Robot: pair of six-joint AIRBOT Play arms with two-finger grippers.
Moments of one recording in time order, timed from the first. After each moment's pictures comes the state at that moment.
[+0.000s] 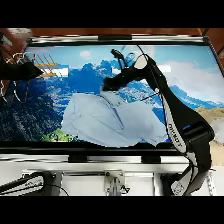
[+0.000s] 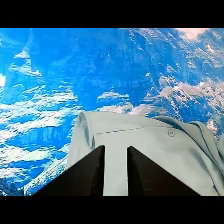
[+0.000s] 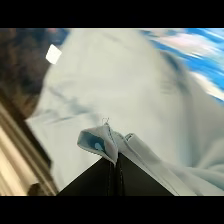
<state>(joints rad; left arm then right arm) 0.21 -1.29 1.45 0.98 -1.09 -1.29 0.41 -1.85 1.89 -0.81 1.22 1.29</state>
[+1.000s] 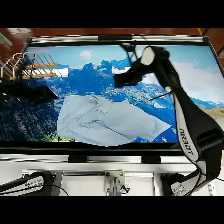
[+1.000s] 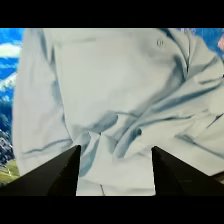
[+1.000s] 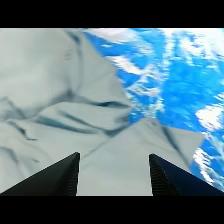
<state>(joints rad) 0.17 -1.30 1.23 0.97 -1.31 -1.32 0.35 -1.74 1.89 -1.22 1.32 1.54</state>
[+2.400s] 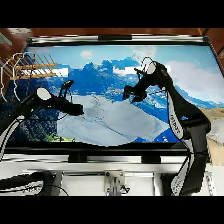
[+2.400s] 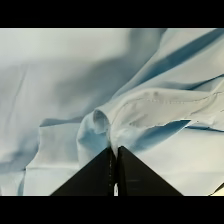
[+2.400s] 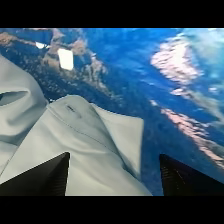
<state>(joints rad) -0.19 -1.40 1.05 0.99 -1.01 -1.26 0.22 -2.04 1.89 -1.05 1.44 1.64</state>
